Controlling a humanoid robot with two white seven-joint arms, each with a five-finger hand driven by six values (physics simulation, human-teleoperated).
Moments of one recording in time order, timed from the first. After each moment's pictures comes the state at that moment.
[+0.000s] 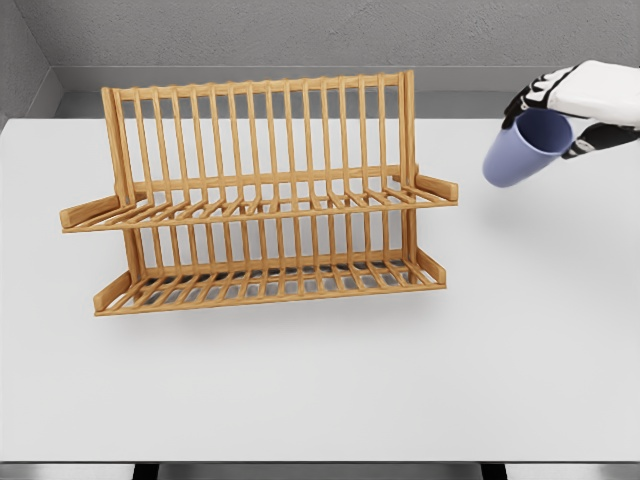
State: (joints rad) left arm 0.02 0.00 -0.13 -0.06 0.11 0.06 -0.12; right arm -0.81 -0.95 0.54 -1.40 0.22 -0.61 0.61
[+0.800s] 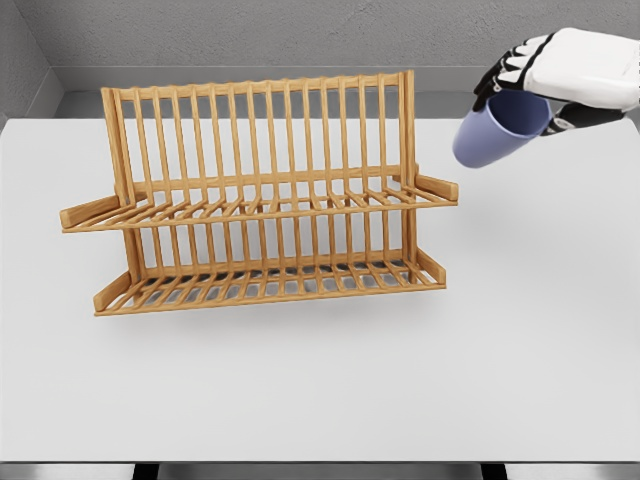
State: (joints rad) left arm 0.02 0.00 -0.13 -0.06 0.11 0.06 -0.12; right arm -0.84 -0.94 0.50 -1.57 0.22 -0.61 0.61
